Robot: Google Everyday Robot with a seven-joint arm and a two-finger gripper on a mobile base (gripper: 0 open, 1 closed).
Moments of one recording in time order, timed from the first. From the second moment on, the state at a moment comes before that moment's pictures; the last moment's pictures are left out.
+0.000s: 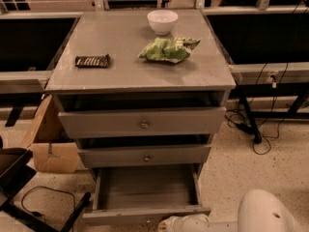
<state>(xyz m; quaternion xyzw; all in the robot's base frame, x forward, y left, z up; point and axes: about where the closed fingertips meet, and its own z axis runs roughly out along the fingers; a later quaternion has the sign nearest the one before) 0.438 -0.047 0.061 -0.71 0.63 0.11 0.28</state>
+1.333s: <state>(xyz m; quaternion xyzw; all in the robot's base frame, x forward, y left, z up) 0.475 -0.014 0.076 -0.74 0.60 0.10 0.31</state>
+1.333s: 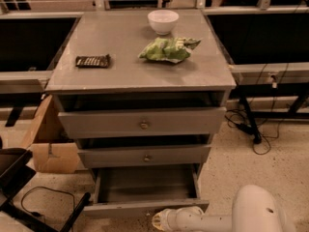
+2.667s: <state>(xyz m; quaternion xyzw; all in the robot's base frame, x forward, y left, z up) 0.512 -0.003 0.092 -0.75 0.57 0.08 0.32</state>
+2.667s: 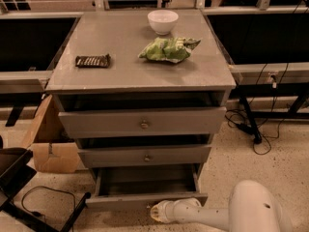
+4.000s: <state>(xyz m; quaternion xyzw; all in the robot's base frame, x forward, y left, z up) 0.544 0.003 0.109 -0.76 0.55 0.06 0.33</state>
